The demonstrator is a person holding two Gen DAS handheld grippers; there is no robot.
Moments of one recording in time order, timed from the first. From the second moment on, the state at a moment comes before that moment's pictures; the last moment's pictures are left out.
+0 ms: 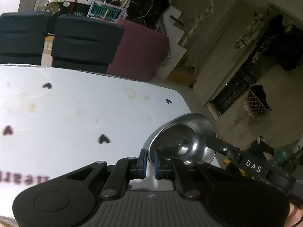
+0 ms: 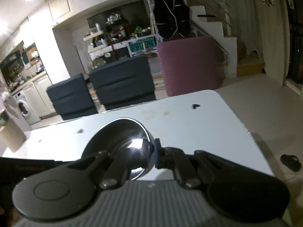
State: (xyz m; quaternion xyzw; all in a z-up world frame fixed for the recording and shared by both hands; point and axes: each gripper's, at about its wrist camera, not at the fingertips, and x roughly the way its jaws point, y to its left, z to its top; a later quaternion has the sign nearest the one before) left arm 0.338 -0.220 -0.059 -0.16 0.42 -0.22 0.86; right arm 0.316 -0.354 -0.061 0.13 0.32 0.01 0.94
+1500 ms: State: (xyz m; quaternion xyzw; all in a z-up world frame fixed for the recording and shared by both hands) left arm 0.260 -0.163 -0.125 -0.13 0.49 -0.23 0.83; right arm 0.294 -0.269 -0.119 0.13 0.45 -0.03 0.88
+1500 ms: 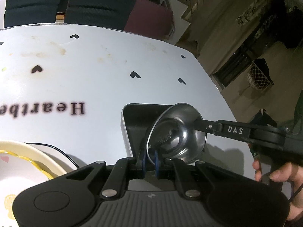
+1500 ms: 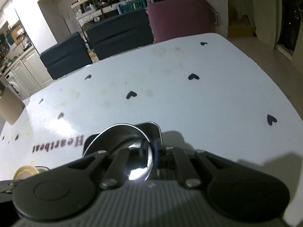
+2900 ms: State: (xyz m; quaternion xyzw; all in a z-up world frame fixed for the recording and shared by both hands) left arm 0.260 -0.157 -0.117 -0.13 0.49 -0.23 0.83; right arm 0.319 -0.259 -0.140 0.10 0.46 -0.03 0.88
